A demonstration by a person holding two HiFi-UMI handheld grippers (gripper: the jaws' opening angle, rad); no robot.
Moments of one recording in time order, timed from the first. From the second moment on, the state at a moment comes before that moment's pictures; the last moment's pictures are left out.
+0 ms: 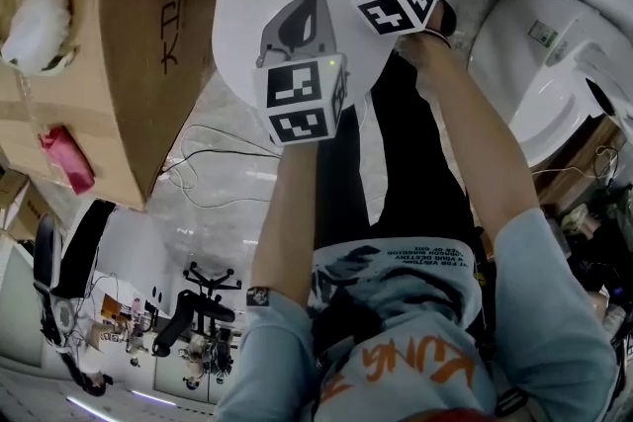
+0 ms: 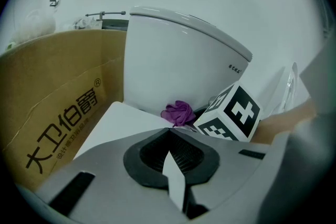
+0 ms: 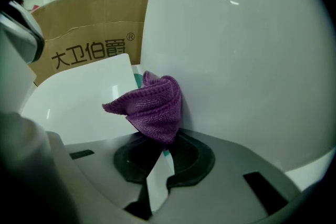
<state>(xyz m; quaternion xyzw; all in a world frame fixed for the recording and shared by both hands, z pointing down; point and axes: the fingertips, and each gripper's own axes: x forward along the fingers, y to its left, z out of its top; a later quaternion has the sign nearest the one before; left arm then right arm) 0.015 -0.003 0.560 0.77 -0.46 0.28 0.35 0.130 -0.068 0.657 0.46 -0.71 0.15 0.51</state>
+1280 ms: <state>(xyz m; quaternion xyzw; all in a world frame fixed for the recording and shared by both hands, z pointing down) 0.118 -0.012 0.546 0.80 -0.41 0.30 0.31 0.277 0.018 0.649 0.54 -0.65 0.29 0.45</state>
